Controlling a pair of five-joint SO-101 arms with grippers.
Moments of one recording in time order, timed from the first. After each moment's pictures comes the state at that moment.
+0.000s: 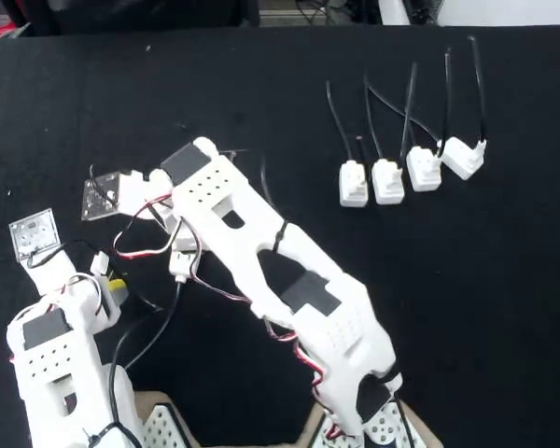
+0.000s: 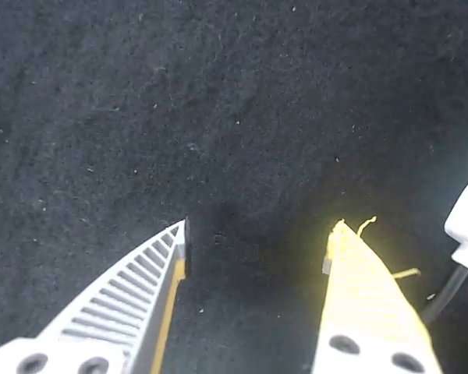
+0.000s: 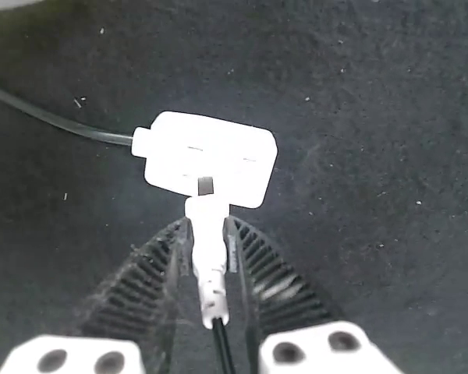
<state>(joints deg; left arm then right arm) -30.2 -65.5 80.7 53.9 -3.7 -42.7 31.8 -26.5 87.1 50.6</state>
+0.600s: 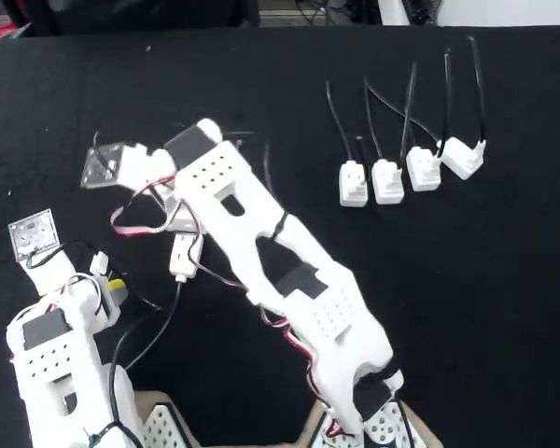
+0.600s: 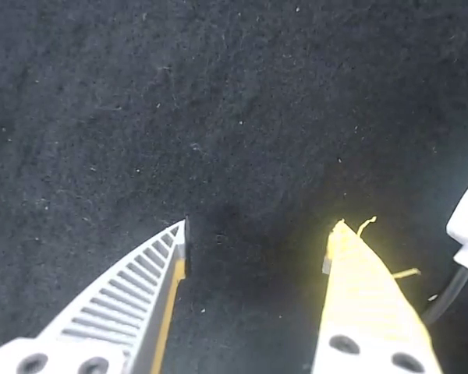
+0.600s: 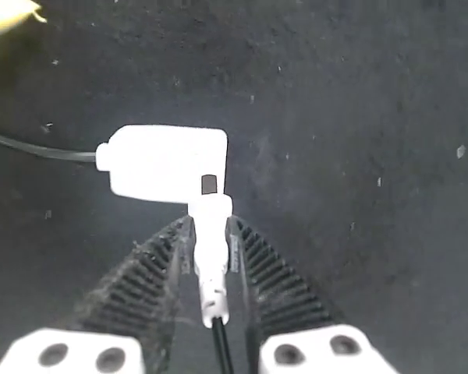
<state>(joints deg) -30.6 -65.5 80.7 53.9 -3.7 -40.7 39.3 -45.3 96.7 42.0</state>
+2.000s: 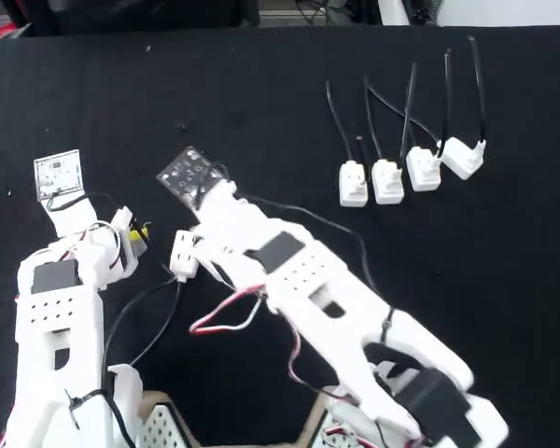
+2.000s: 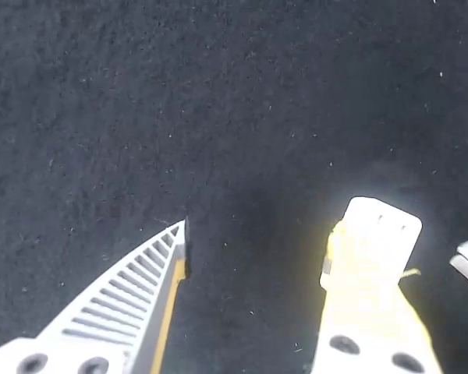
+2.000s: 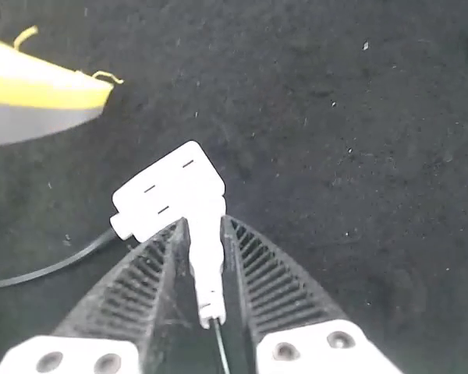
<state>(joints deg) -16.5 -49.2 61.9 49.5 1.5 -40.0 -20.4 45.1 35.5 6.7</state>
